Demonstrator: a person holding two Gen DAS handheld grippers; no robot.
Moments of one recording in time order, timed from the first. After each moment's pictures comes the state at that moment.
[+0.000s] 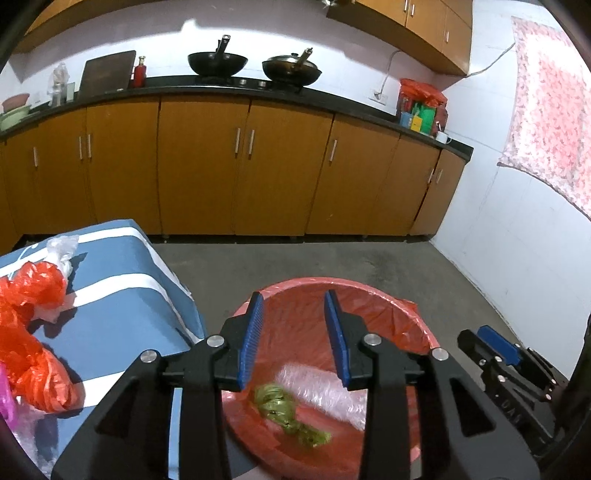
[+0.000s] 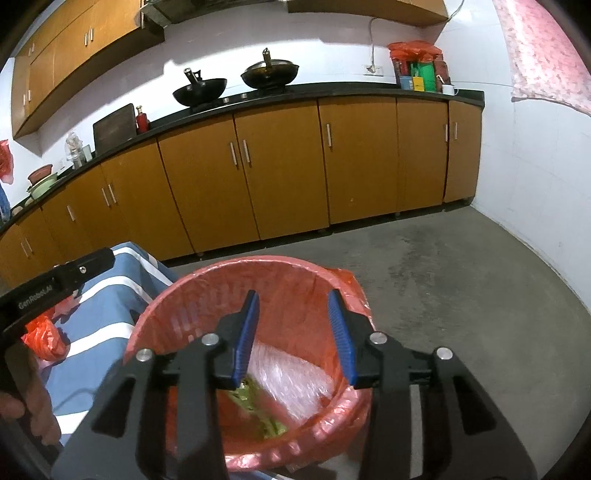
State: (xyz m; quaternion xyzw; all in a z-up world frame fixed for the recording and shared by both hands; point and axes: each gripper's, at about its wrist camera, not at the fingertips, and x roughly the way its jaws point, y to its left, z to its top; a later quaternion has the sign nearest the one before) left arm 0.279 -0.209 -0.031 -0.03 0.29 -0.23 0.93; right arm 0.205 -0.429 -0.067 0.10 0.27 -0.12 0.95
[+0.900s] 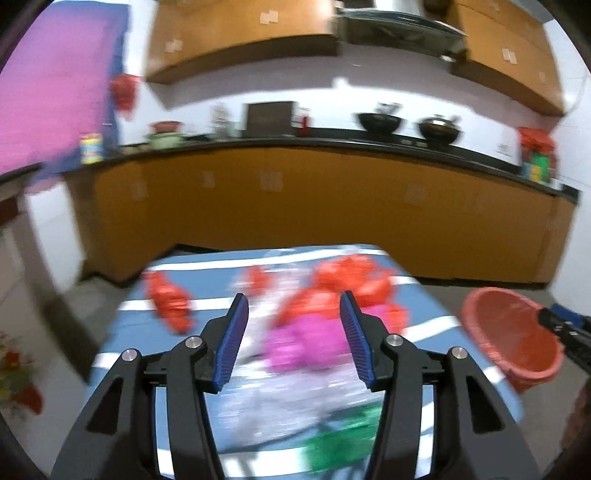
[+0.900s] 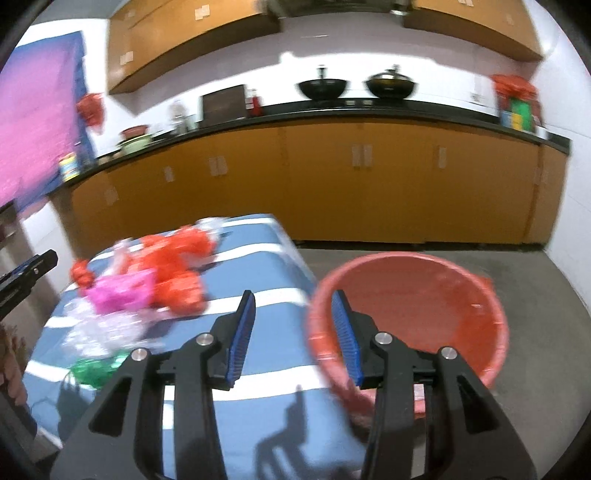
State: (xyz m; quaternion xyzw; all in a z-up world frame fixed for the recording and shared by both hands) left arm 0.140 0.063 -0.009 -0.02 0.20 0.07 0.98; right arm 0.166 -0.245 -0.036 0.03 0.26 0.07 0.96
